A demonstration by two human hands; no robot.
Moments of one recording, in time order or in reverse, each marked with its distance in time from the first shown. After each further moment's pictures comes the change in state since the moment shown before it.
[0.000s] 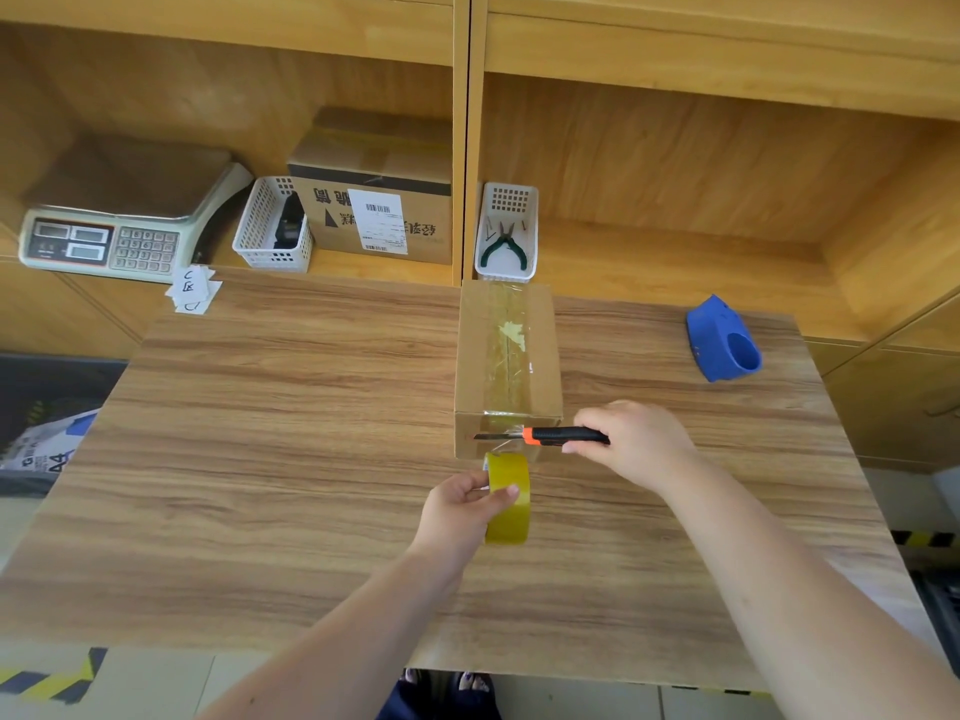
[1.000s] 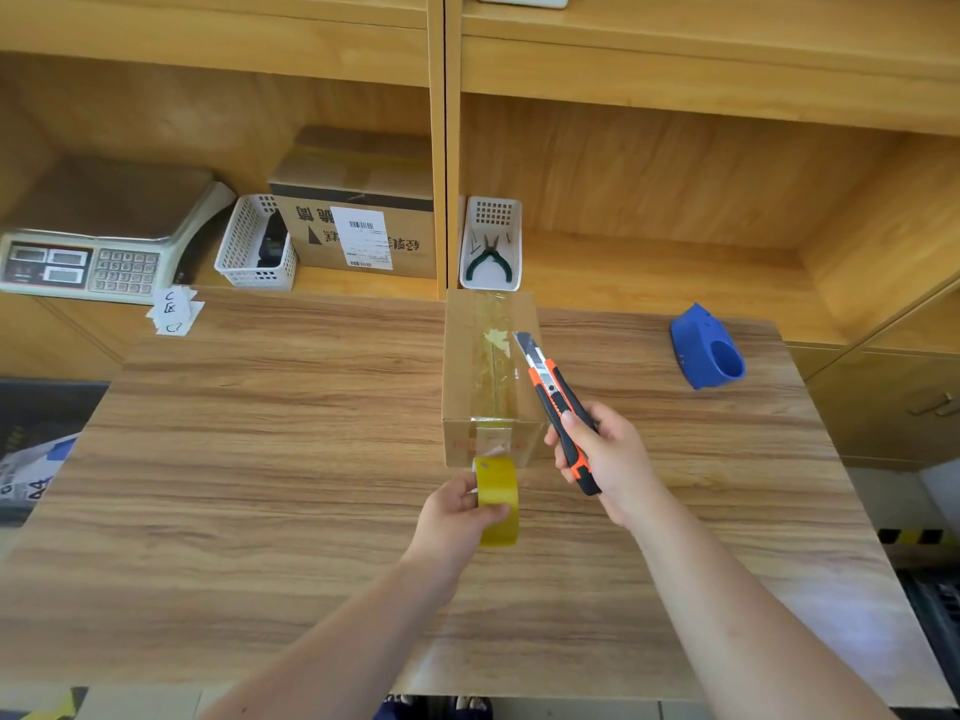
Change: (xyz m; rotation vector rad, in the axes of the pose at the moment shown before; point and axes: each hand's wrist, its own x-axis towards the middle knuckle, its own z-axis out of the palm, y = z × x) left_hand 0.014 0.005 0.006 0.062 -0.039 0.027; right_hand 0.000 -0.030 0.016 1.526 0.233 0.438
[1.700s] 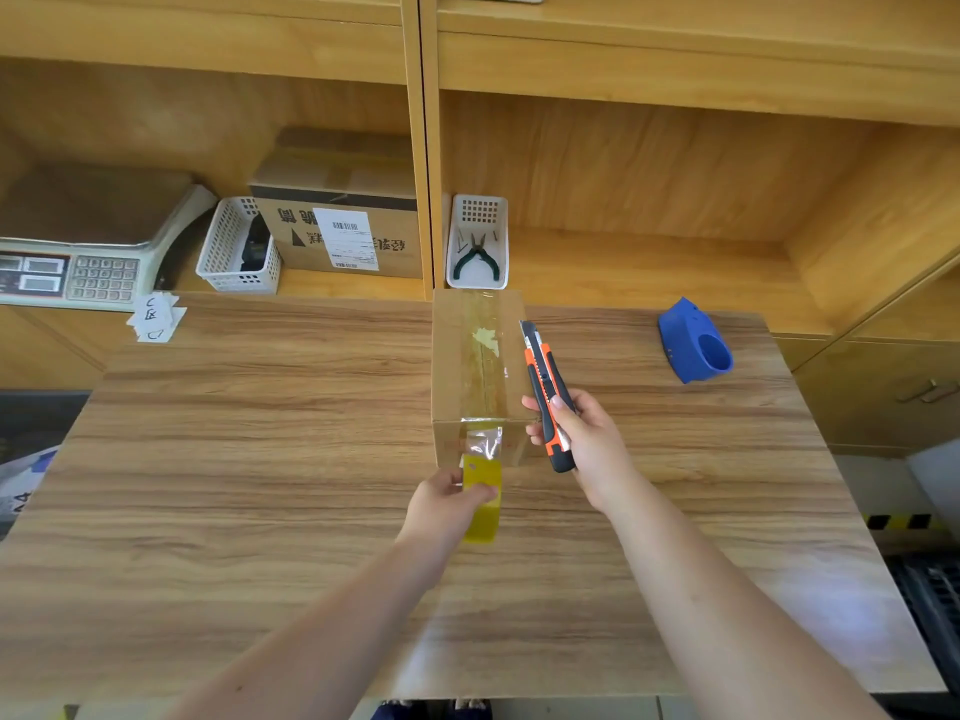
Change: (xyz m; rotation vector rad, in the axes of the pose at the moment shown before) left_hand 0.013 0.016 0.005 0.191 0.128 -0.067; right_hand 0.023 0.012 0.001 0.127 0.034 -0.004
